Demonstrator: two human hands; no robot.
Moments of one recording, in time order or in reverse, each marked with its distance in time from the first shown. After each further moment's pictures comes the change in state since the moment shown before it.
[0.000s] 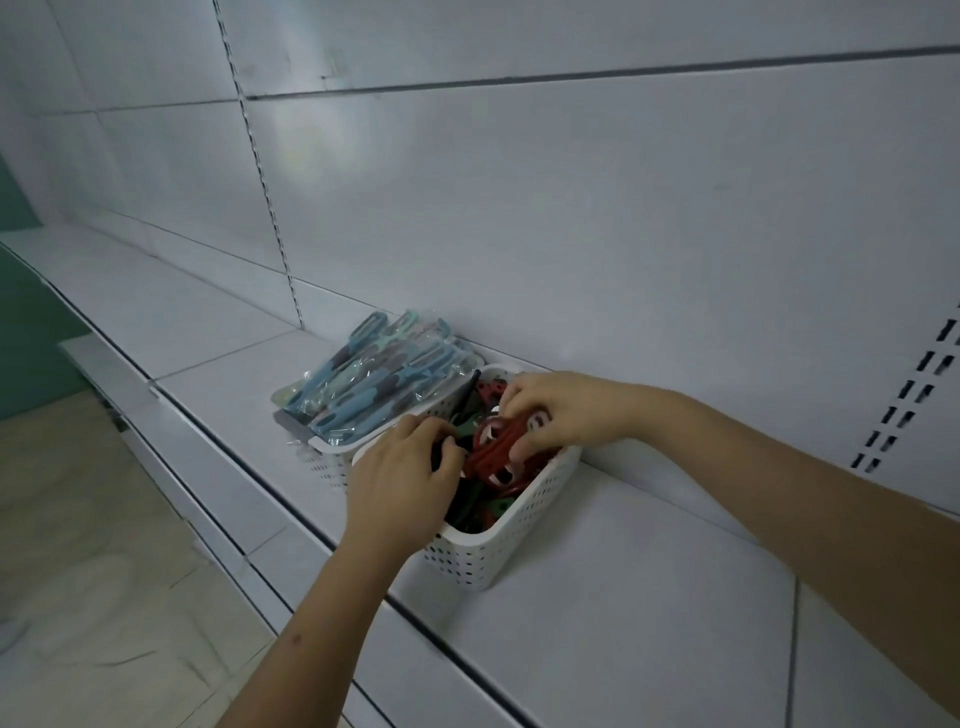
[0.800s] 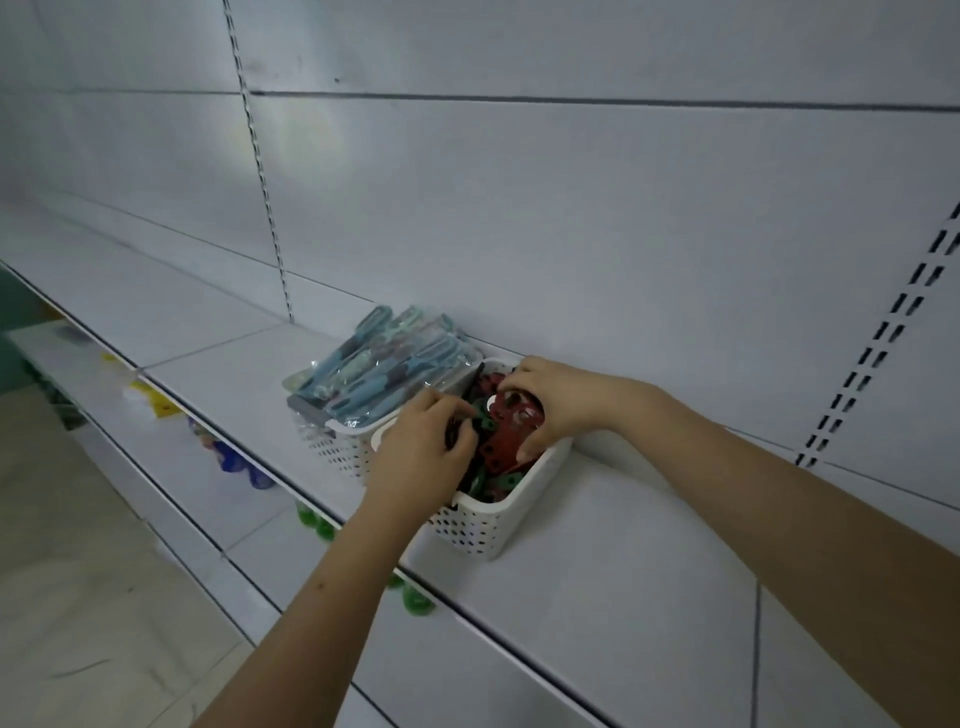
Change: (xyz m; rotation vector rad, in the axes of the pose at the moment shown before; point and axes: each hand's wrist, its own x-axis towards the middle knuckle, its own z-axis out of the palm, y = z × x) left_hand -0.002 -0.002 -0.013 -0.252 -0.009 0.108; right_hand 0.011 -0.007 0.011 -0.234 0.018 0.257
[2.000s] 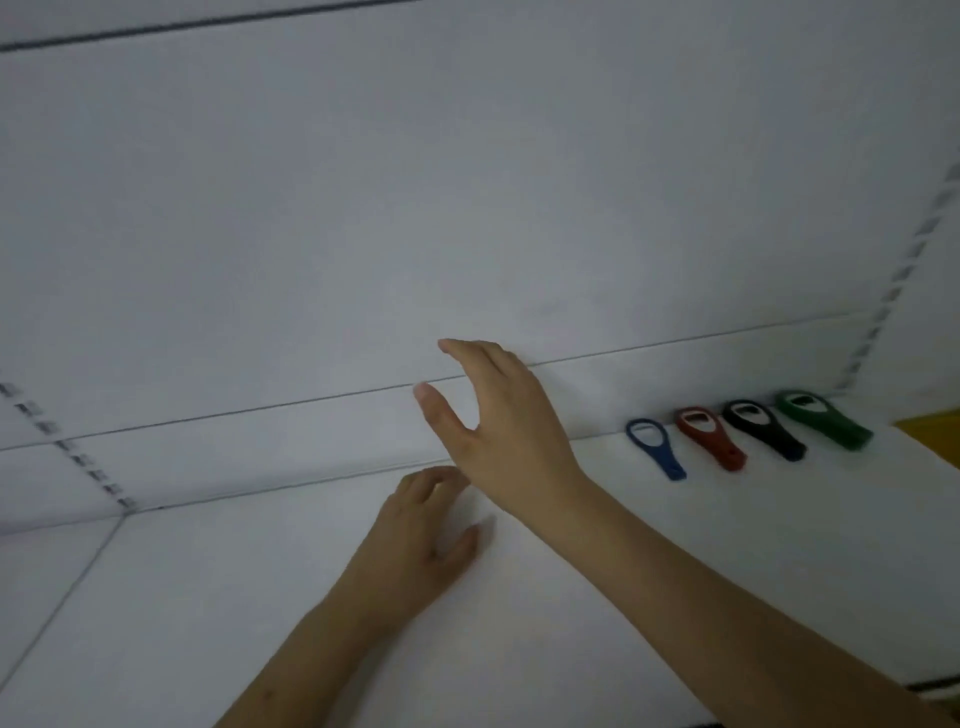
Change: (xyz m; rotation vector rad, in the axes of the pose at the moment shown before) left_hand -0.246 0.467 0.331 -0.180 -0.669 0.794; right_hand -0.608 0.228 0.091 0.318 1.088 0.638
